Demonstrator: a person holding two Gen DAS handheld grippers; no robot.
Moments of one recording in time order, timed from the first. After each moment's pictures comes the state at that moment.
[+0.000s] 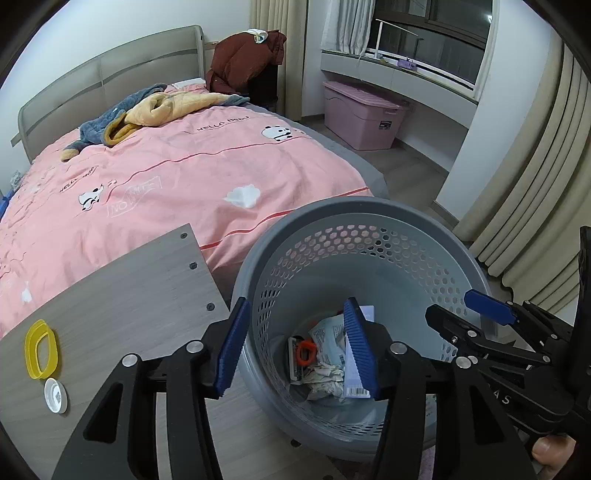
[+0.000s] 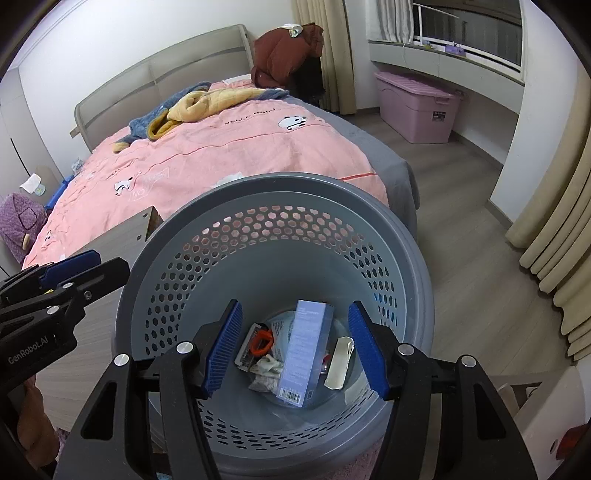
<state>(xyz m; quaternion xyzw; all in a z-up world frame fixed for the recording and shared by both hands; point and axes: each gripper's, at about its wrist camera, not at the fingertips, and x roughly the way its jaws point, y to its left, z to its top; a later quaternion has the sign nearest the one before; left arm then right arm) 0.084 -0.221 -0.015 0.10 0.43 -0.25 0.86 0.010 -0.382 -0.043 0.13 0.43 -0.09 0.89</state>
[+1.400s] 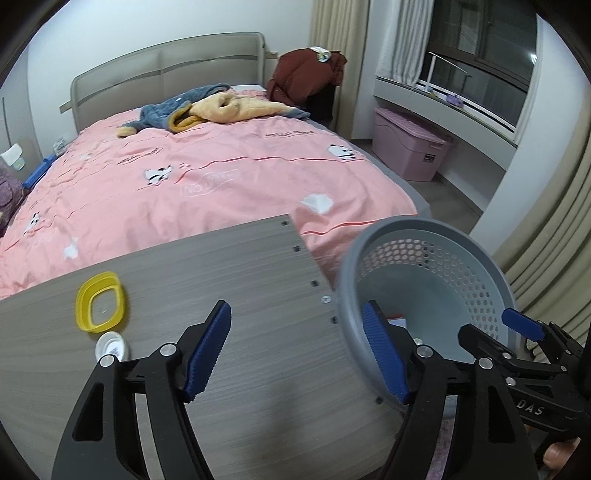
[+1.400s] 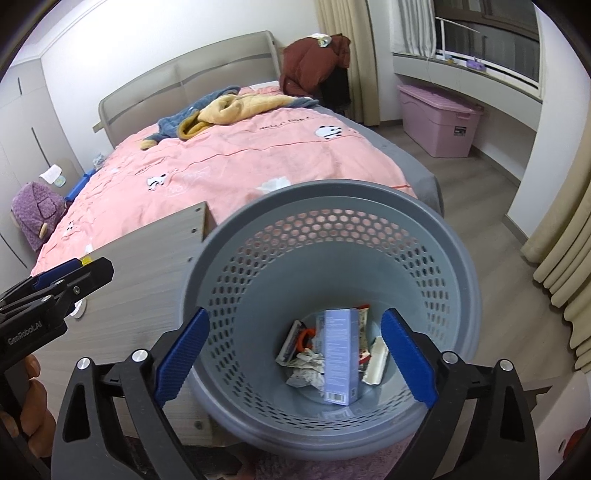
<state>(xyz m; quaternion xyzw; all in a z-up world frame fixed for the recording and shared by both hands) 0.071 -0.122 0.000 0.04 0.41 -0.17 0.89 0.005 -0.324 -0.025 0.12 0.41 -0.05 0.90</state>
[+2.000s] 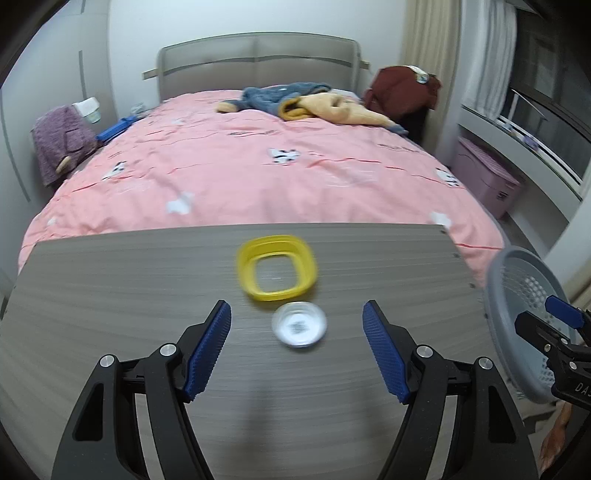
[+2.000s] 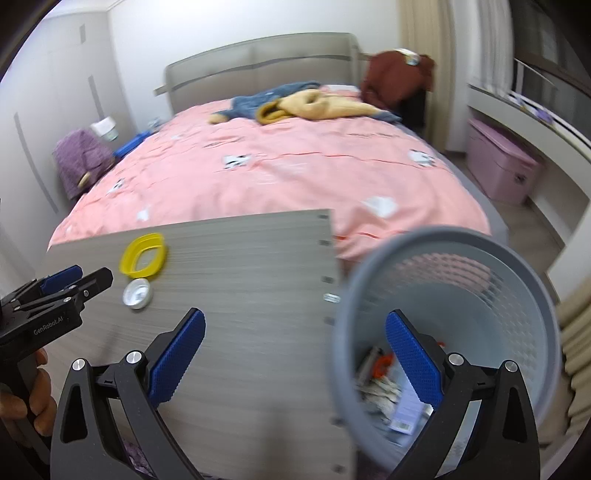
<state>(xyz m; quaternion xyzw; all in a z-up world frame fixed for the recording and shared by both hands) 0.076 0.046 -0.012 -0.01 0.41 -0.02 0.91 0.056 -0.191 -0.008 0.03 0.40 0.06 0.91</state>
